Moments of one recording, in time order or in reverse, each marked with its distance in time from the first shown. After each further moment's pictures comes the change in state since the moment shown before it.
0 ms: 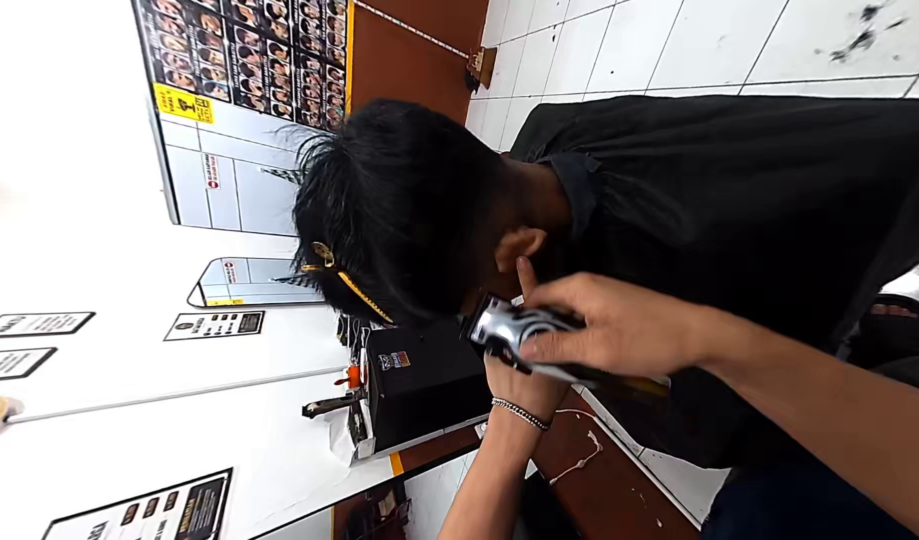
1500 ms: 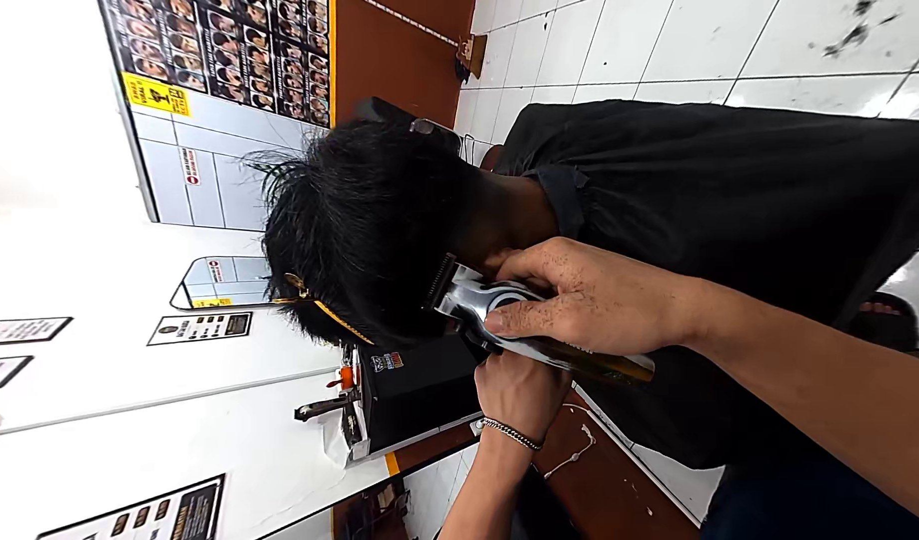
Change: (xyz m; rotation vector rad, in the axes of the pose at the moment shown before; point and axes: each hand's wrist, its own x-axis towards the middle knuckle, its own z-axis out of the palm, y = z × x) left_hand 0.016 0.009 0.002 0.118 -0.001 -0.029; right_hand 0.022 -0.020 -0.042 -0.055 0.001 0.010
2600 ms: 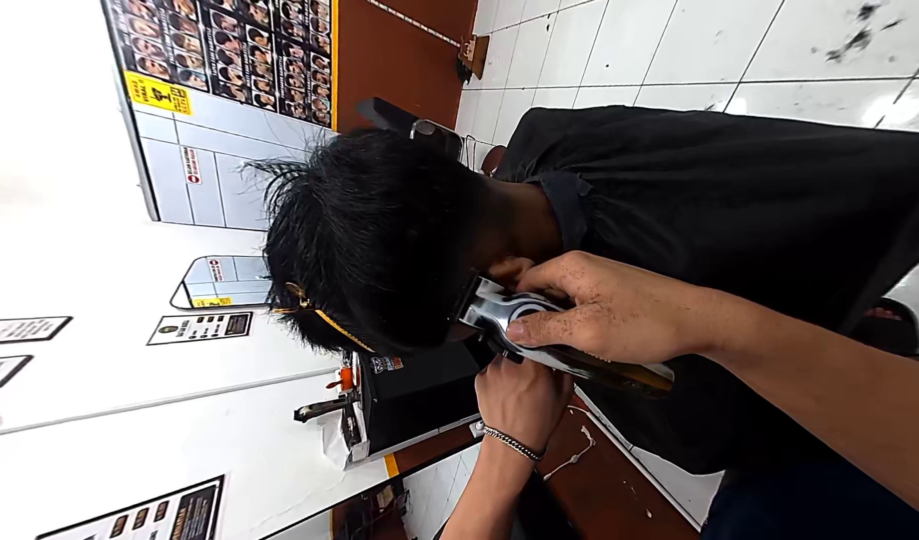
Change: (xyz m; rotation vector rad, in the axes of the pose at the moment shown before) left_hand 0.000 -0.001 0.002 -0.013 0.040 0.011; right_hand -0.004 0.005 -0.003 0.006 -0.004 0.010
